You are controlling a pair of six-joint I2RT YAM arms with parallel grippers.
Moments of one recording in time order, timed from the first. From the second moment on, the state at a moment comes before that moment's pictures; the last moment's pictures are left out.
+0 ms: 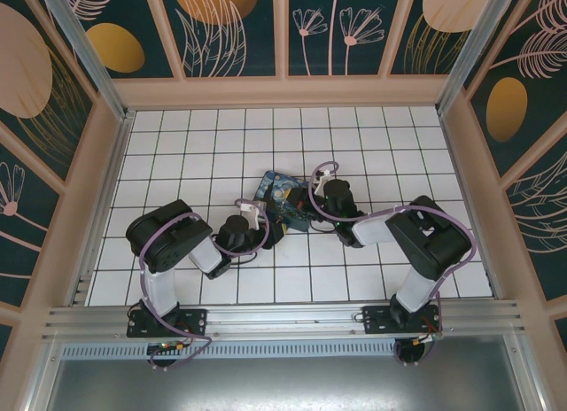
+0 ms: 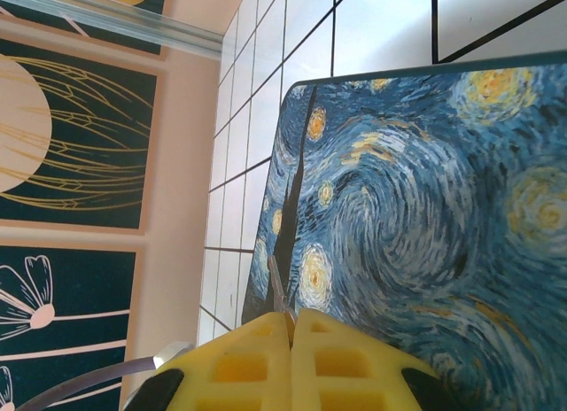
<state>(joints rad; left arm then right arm) -0.77 1.90 0.37 1.17 0.22 -0.83 0.65 1.70 0.58 0.81 -0.32 1.14</state>
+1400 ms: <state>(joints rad) -0.76 1.70 0.44 0.80 0.31 -0.92 0.89 1.11 0.10 0.60 -0.11 1.20</state>
